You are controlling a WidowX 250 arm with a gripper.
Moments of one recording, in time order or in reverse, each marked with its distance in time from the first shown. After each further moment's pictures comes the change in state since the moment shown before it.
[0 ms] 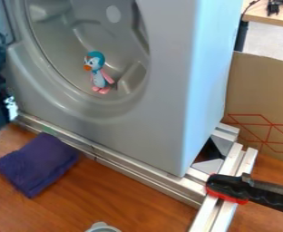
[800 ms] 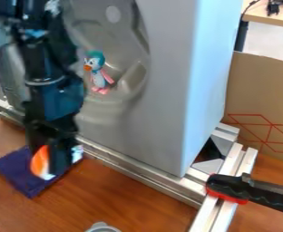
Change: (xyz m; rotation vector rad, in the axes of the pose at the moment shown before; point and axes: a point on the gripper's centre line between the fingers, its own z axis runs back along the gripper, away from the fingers) arm 0.009 -0.088 -0.036 0.007 0.109 -0.277
